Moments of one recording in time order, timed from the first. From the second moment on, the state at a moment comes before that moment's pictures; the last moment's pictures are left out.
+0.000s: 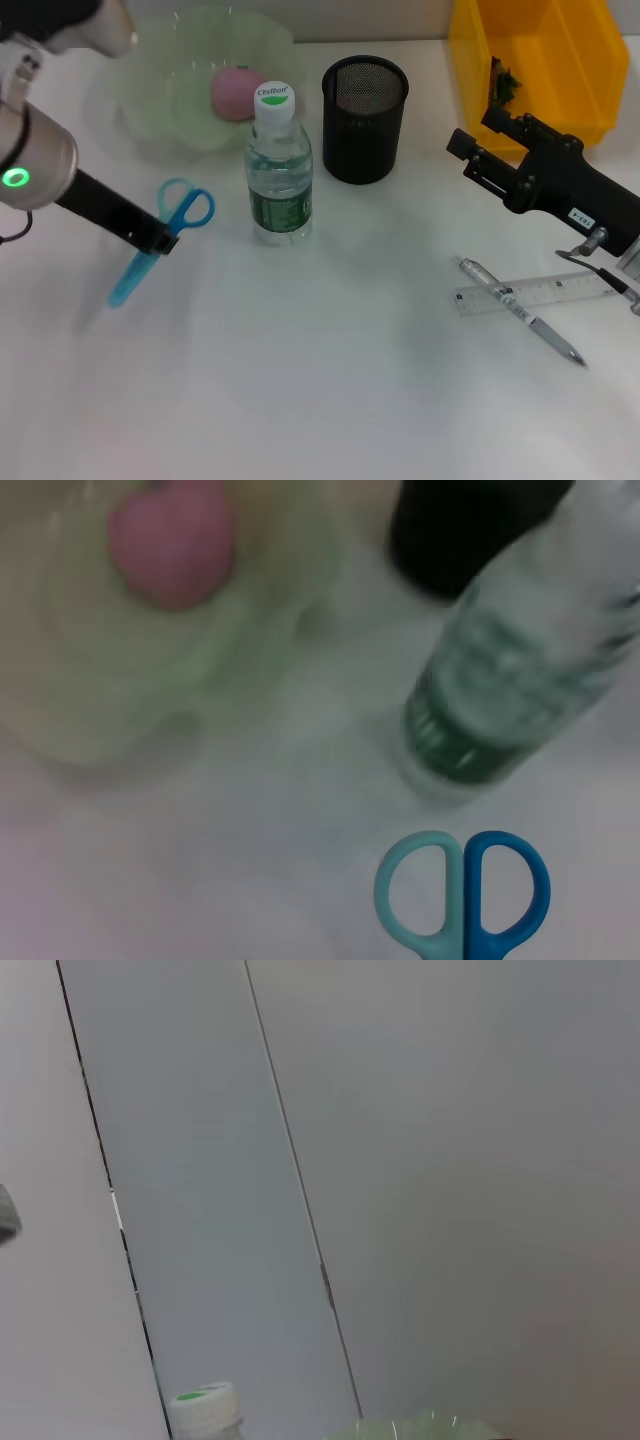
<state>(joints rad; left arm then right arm) -0.53 -2.07 1.39 1.60 2.66 1.70 -2.75 0.46 2.09 -0.80 -0.19 -1.32 -1.43 0.84</state>
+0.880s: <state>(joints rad) -0.35 -2.07 1.00 1.49 1.91 1.68 -2.18 0.46 2.08 -0.83 -0.18 -1.32 -1.48 0.88</state>
